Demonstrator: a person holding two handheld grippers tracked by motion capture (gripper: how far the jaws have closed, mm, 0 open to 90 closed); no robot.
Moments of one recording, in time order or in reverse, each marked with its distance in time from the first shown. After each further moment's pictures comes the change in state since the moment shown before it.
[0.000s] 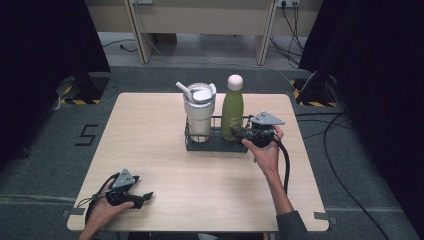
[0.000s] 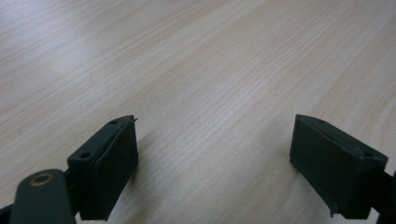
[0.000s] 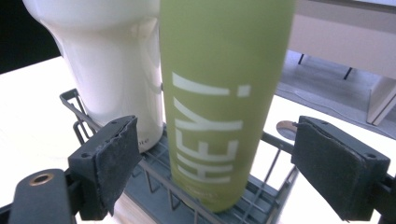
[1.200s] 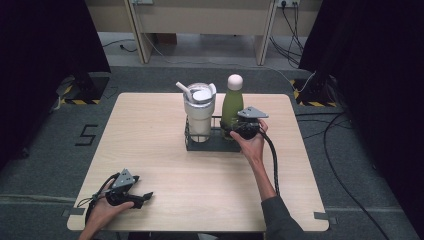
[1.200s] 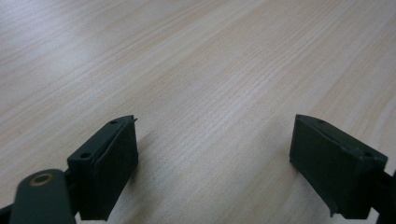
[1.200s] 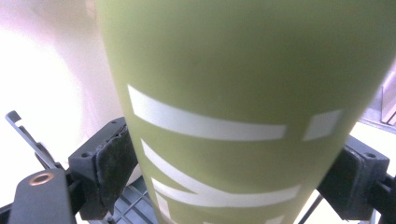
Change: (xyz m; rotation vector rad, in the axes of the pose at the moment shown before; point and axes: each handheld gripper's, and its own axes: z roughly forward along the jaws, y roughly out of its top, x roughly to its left) left arm 0.000 0.000 0.000 -0.003 -0.001 -0.004; right arm -0.001 -0.005 0.063 -0.011 0.011 0.036
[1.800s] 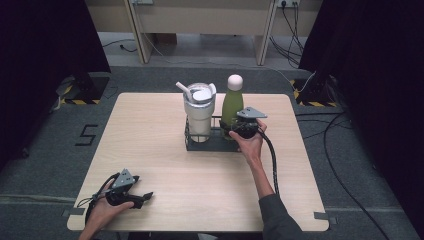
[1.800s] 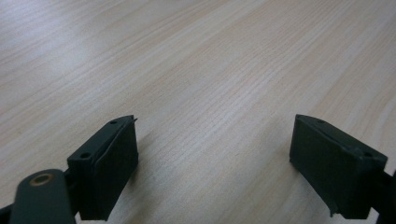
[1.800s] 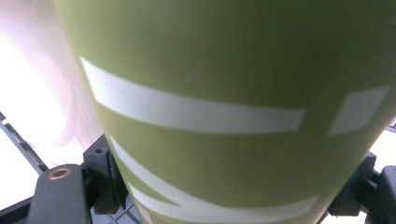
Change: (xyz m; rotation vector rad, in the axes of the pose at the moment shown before) left arm 0.000 0.000 0.000 0.000 0.000 0.000; right arm -0.004 -0.007 0.012 -0.014 0.014 -0.011
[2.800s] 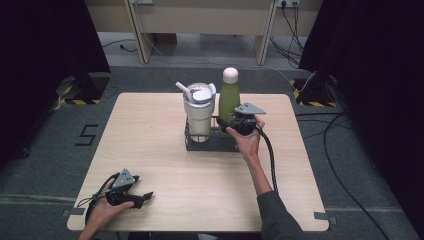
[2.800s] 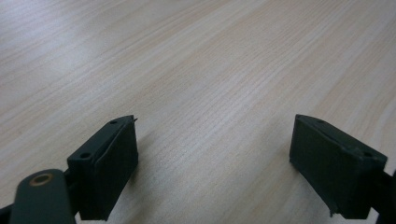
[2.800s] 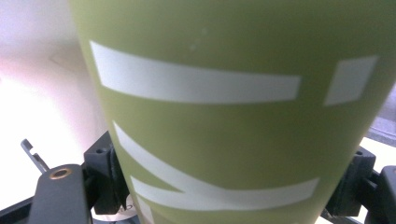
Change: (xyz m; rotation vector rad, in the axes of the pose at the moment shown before) left arm 0.000 0.000 0.000 0.001 0.000 0.001; right arm 0.007 0.018 0.000 -0.030 0.023 0.016
